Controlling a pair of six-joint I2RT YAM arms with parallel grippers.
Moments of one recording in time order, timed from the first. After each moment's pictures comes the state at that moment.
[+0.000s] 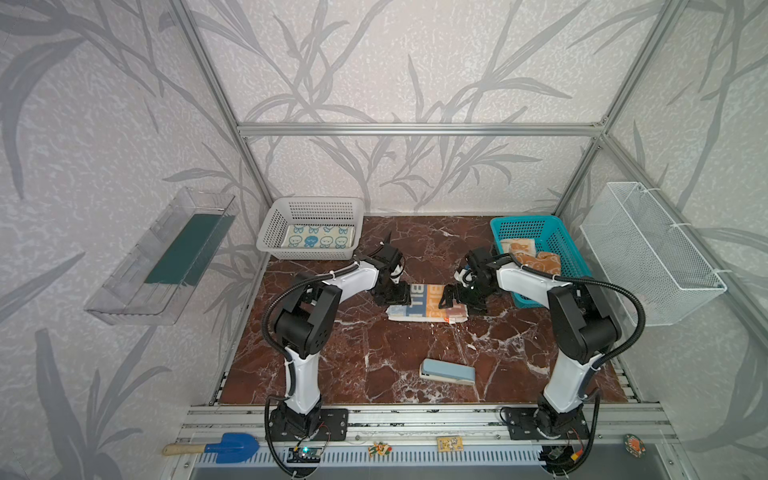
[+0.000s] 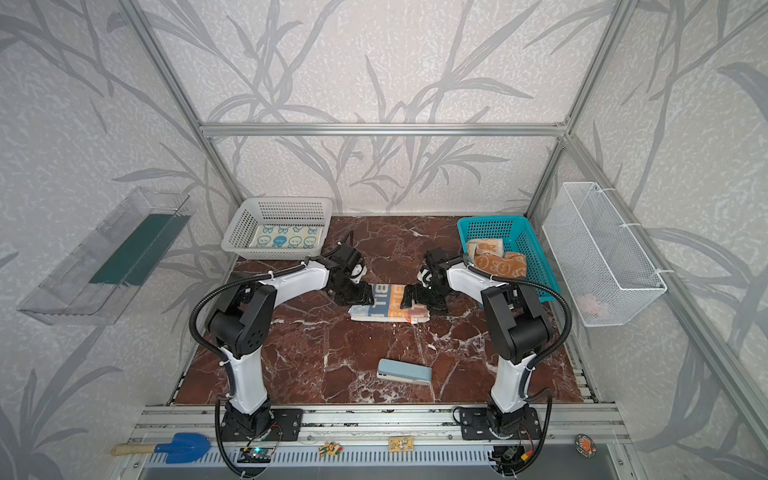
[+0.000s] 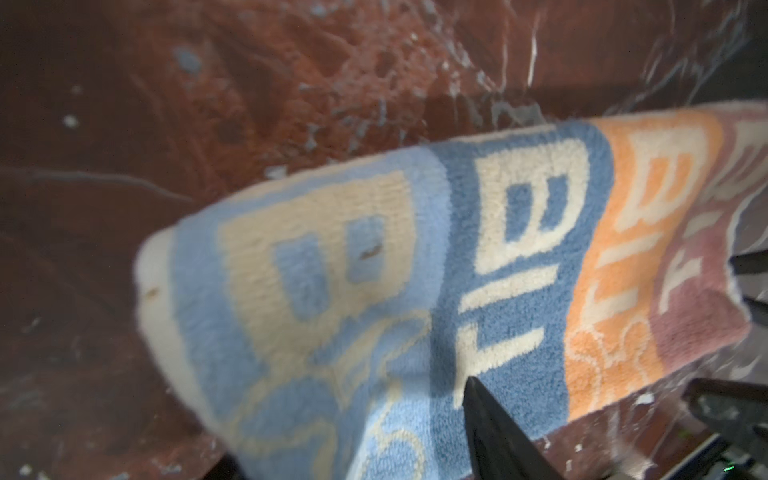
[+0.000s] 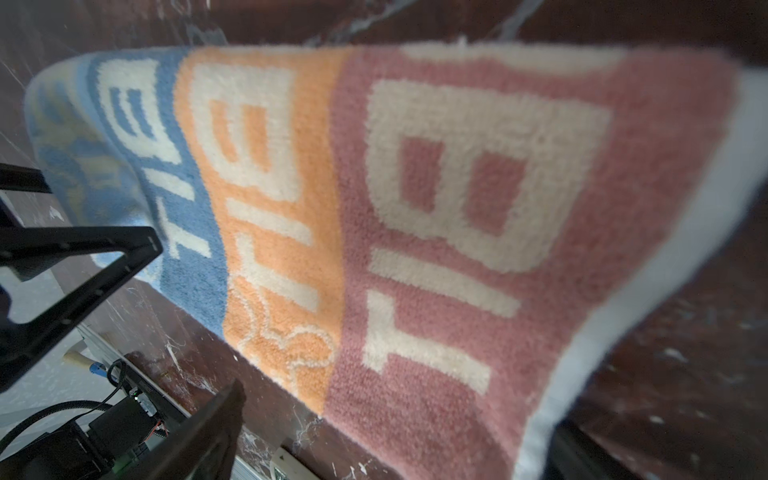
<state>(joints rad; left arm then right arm) -0.49 1.94 1.27 -0.60 0.31 -0.42 0.40 1.85 1.17 -0.66 -0.48 0.44</state>
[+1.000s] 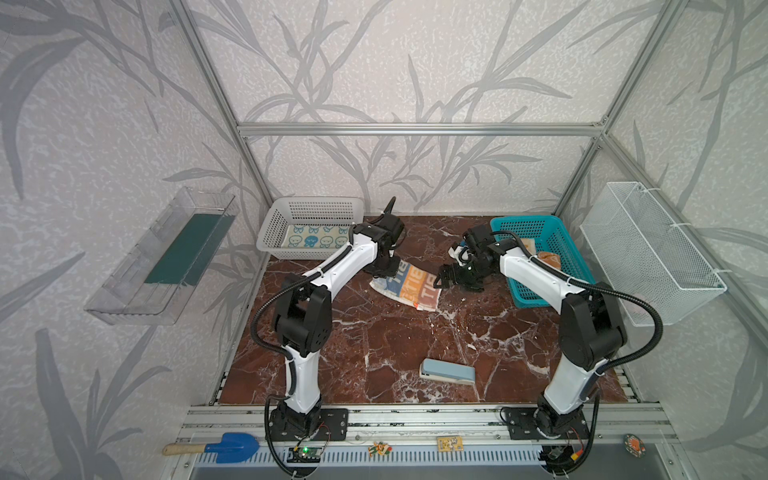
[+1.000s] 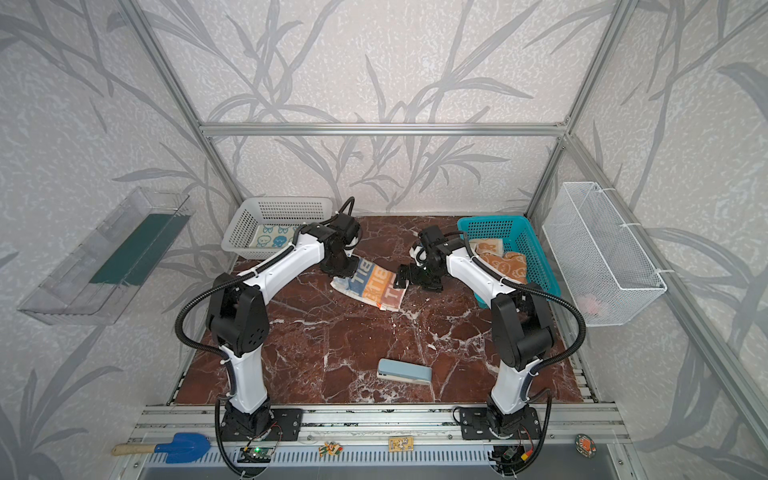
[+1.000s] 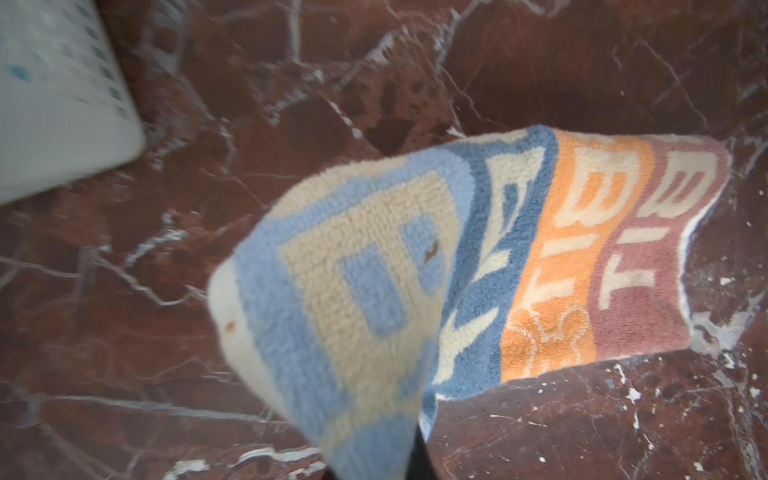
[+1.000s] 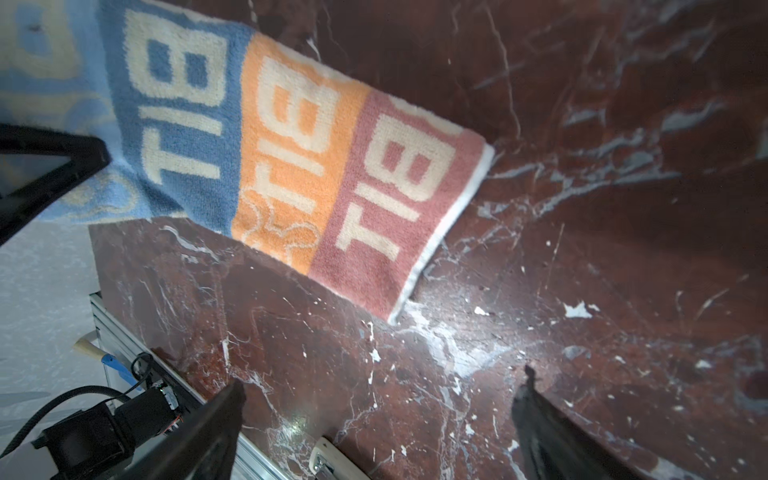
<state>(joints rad) -0.45 1.97 1.77 -1.09 -0.16 -0.16 0.42 1.80 1.43 -0.81 -0.44 0.37</state>
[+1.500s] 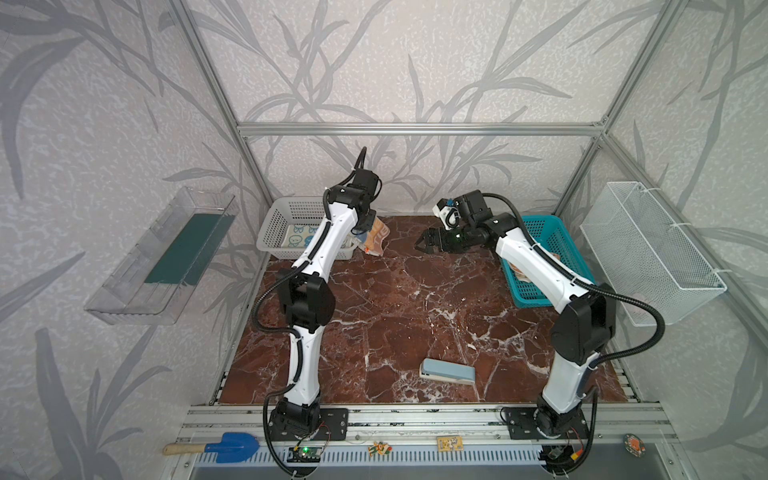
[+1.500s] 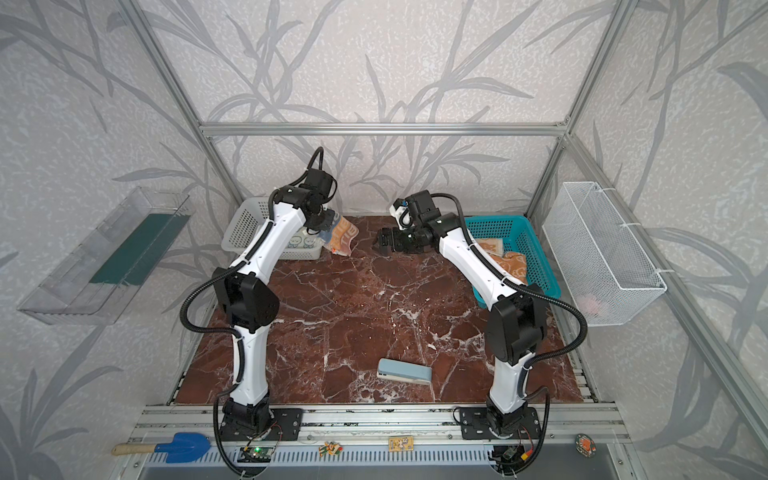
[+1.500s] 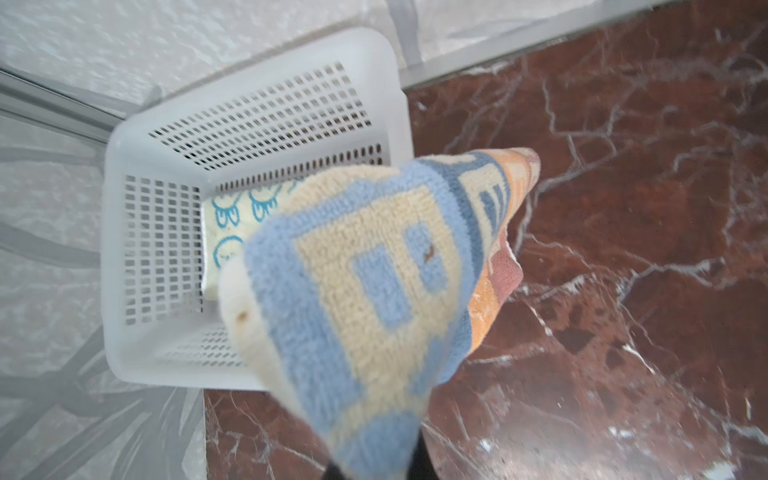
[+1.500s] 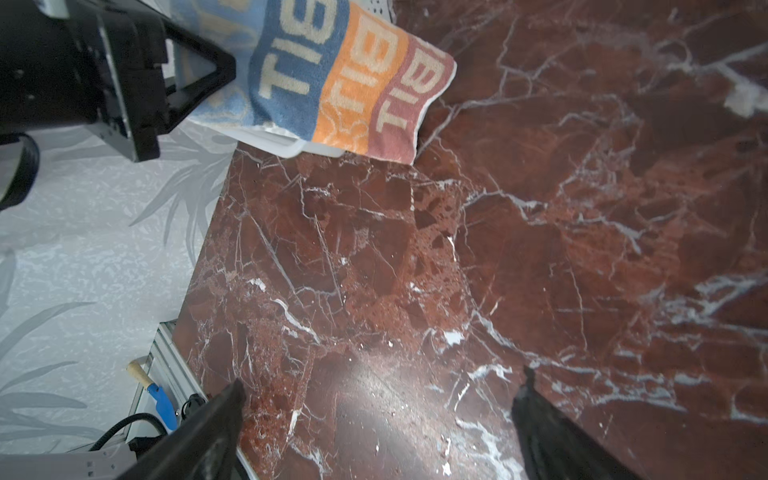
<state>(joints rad) -0.25 2.20 2.36 -1.16 -0.36 0.03 0.49 1.89 1.83 -0.77 -0.44 0.35</state>
